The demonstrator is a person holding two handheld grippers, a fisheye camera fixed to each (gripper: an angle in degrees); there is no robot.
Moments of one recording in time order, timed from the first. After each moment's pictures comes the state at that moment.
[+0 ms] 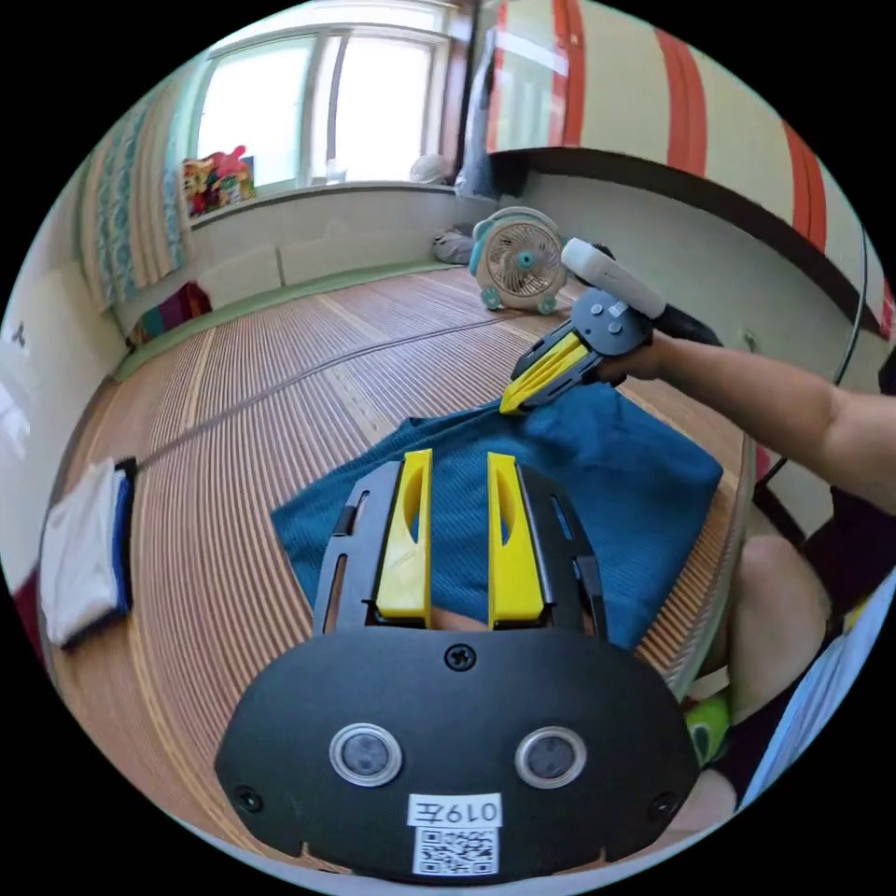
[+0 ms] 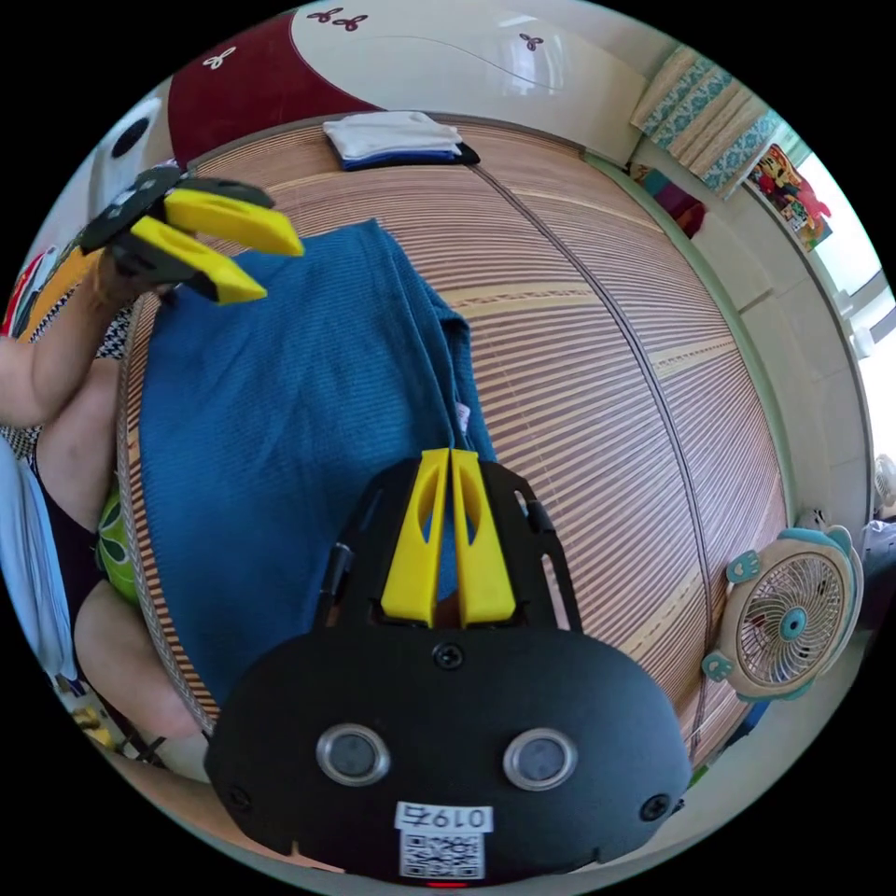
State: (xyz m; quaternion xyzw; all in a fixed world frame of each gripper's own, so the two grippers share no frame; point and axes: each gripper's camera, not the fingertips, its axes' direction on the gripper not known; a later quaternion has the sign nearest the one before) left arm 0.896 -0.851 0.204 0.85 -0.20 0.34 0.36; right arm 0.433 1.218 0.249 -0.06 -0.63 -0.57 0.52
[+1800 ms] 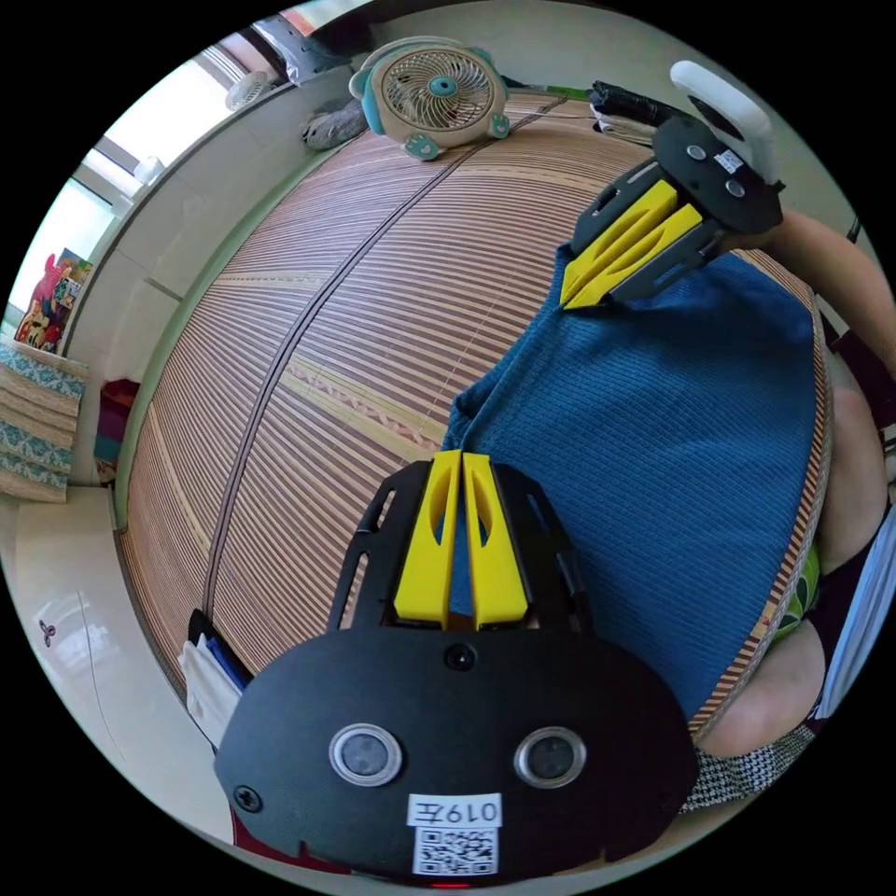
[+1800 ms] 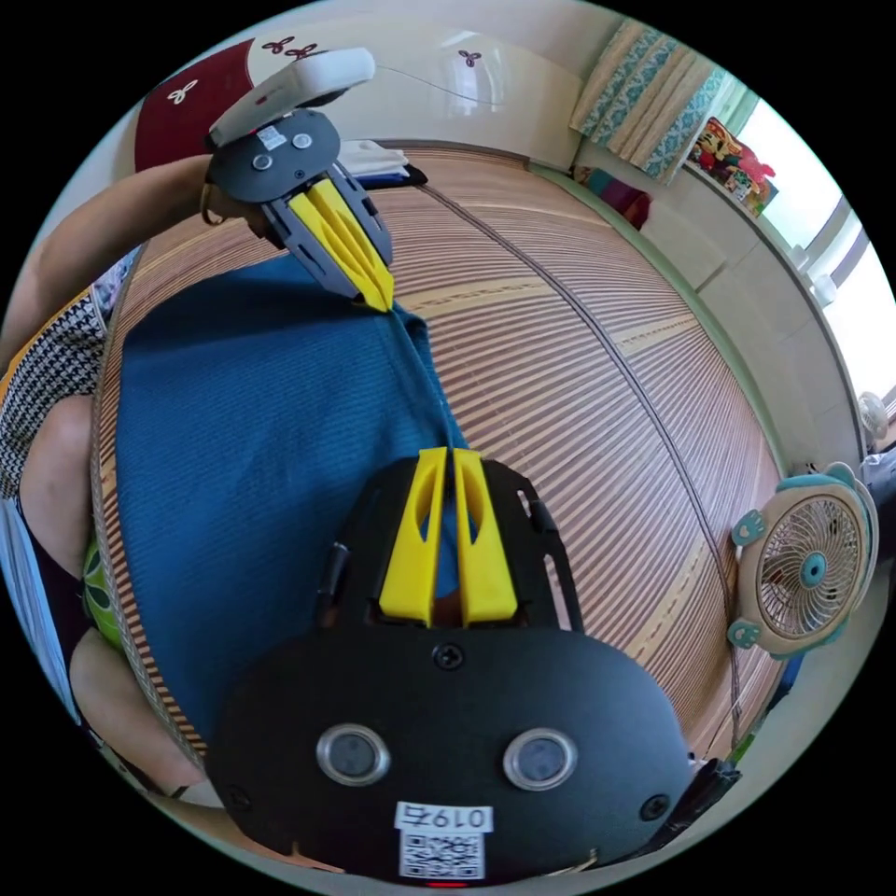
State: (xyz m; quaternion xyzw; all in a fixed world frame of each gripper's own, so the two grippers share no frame) left arm 1.120 -0.828 -0.014 0.68 -0.47 0.32 0.45; right arm 0.431 1.234 0.414 -0.06 -0.63 -0.51 0.58
